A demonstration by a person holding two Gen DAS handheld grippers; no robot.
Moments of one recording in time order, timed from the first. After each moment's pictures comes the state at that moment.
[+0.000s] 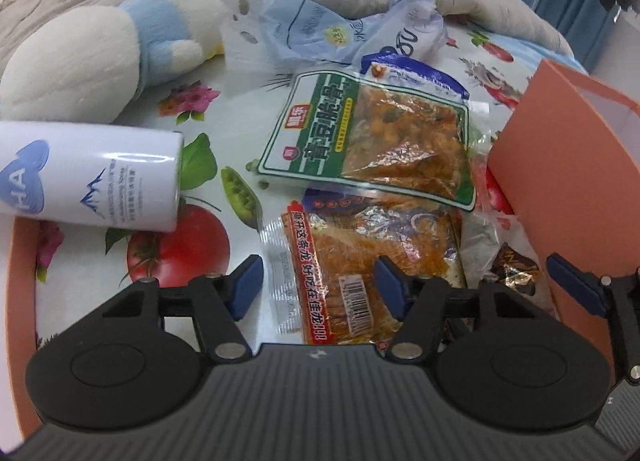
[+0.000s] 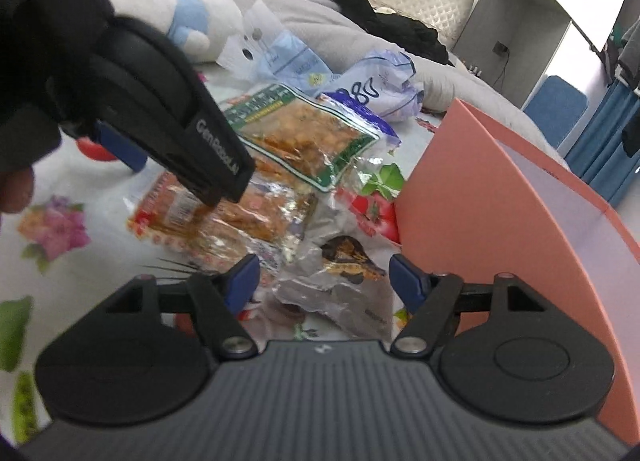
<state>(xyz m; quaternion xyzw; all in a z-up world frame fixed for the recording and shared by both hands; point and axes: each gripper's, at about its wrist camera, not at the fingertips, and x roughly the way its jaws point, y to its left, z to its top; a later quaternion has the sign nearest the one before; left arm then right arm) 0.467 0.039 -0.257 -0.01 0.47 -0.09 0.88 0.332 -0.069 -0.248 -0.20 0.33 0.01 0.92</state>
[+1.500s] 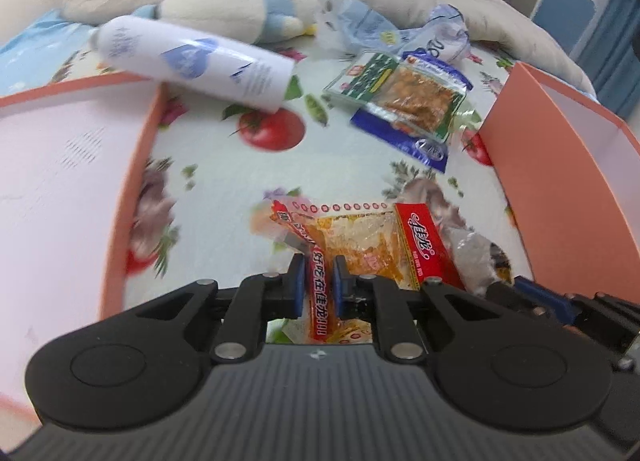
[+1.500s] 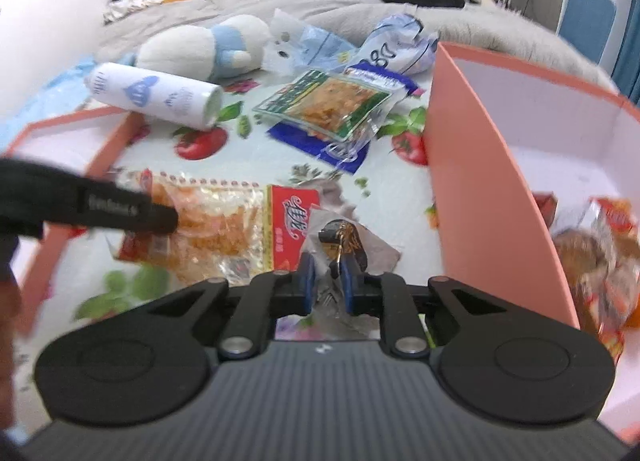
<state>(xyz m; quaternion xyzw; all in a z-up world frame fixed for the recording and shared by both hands) 0.305 0.068 -0.212 -0.08 0.46 0.00 0.88 0.251 -0.112 -0.197 -0.01 0.39 0.10 0.91</state>
